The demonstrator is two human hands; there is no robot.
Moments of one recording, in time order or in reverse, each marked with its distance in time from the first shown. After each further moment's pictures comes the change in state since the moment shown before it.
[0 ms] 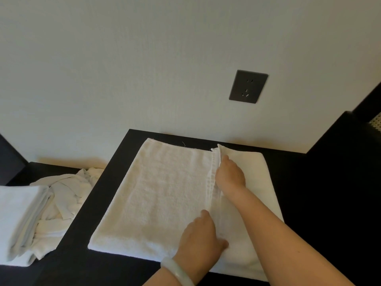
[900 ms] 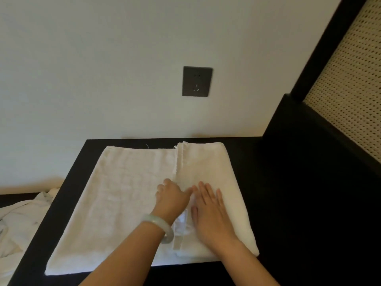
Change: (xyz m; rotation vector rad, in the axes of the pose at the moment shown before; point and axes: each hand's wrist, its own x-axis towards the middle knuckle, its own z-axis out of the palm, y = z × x) left_hand 0.062 0.033 -0.018 -0.116 0.075 -0.167; right_hand -0.131 0.064 0.014 -0.009 -0.144 -0.191
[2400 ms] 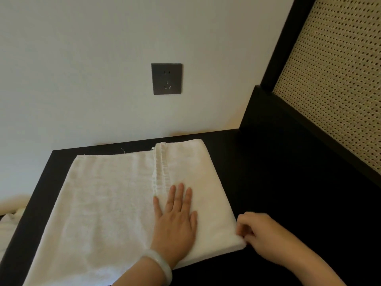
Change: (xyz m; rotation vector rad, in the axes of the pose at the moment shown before) left_hand -0.021 -0.036 0.067 0.619 0.087 0.613; right_hand -0.089 0.082 -0.089 0.147 -0.192 0.308
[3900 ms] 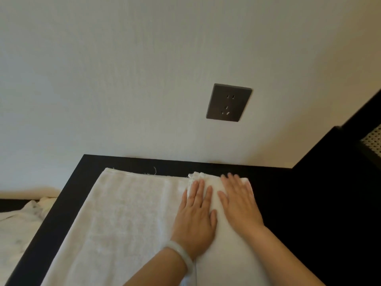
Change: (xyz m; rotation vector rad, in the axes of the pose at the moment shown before) left_hand 0.121 -0.062 -0.012 -0.071 0.093 -0.022; right_hand 0.244 -0.085 0.015 -0.312 0.376 -0.240
